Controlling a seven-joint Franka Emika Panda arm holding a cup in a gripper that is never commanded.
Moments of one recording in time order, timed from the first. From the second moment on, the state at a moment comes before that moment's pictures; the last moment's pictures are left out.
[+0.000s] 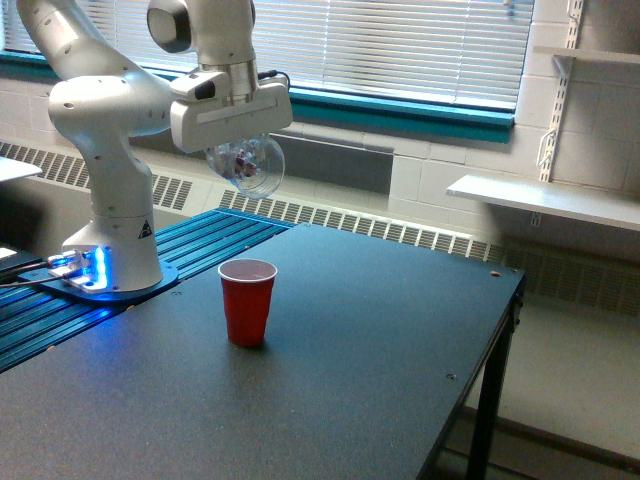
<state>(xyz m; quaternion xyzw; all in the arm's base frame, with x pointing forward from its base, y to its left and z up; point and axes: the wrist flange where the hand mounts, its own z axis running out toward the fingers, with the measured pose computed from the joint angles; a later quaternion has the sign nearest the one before) 0.271 -0.047 0.389 -0.80 0.59 0.02 0.09</state>
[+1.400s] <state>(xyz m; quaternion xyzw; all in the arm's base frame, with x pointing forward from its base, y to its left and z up) 0.266 -0.074 0.328 -0.80 0.59 0.10 0.05</state>
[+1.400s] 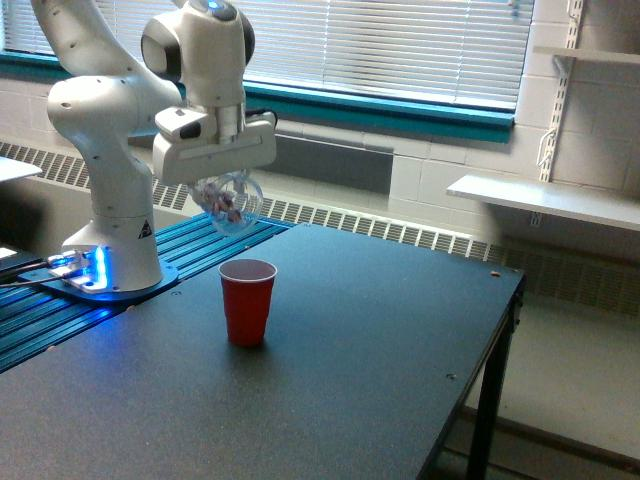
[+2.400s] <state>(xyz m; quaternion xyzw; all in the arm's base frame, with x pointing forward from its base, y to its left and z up) 0.267 -0.074 0.317 -0.81 0.57 0.11 0.05</state>
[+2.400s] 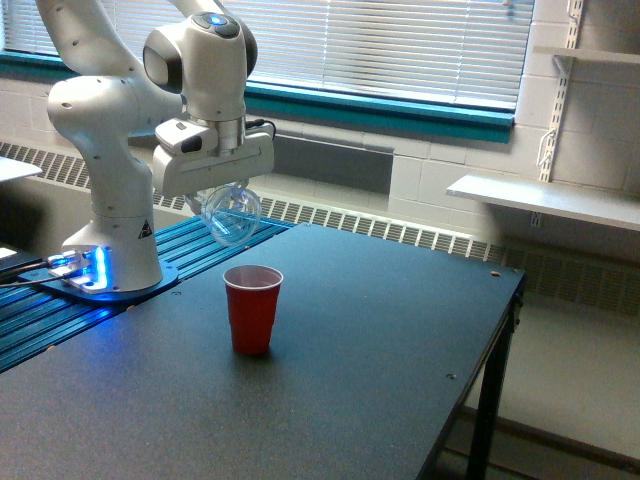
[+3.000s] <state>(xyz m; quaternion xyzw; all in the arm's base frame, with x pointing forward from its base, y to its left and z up) 0.271 -0.061 0.320 -0.83 0.55 0.11 0.03</state>
